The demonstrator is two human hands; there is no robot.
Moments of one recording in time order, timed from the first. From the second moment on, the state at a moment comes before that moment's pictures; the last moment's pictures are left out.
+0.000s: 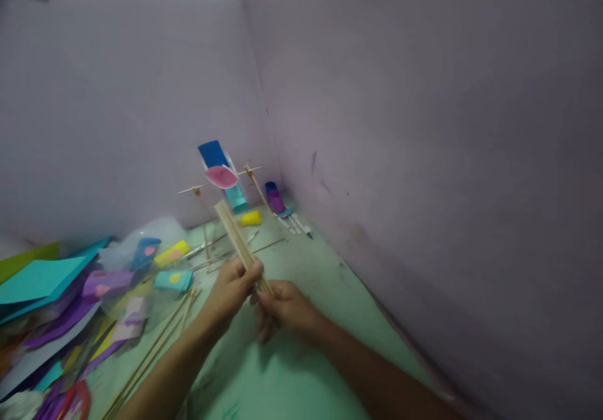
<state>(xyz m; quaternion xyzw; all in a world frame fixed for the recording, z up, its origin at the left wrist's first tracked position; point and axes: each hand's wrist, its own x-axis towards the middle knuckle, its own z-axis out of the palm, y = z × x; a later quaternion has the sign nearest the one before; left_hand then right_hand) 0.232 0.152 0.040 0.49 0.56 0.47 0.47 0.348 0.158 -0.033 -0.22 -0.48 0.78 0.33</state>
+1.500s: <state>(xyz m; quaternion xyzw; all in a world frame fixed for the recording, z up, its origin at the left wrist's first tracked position) 0.229 0.112 0.007 0.62 0.76 -0.04 0.18 0.394 0.169 -0.019 -0.62 -0.75 0.23 0.08</state>
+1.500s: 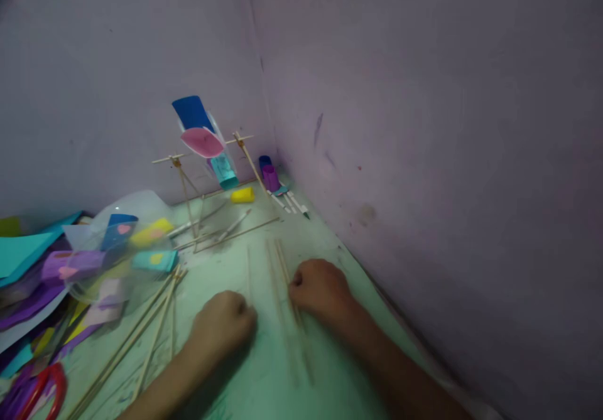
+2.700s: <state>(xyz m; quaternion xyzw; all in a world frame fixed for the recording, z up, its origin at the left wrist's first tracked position) 0.248 0.119 -0.009 0.62 0.75 0.02 0.24 0.391 0.167 -0.025 -0.62 -0.73 0.27 0.08</state>
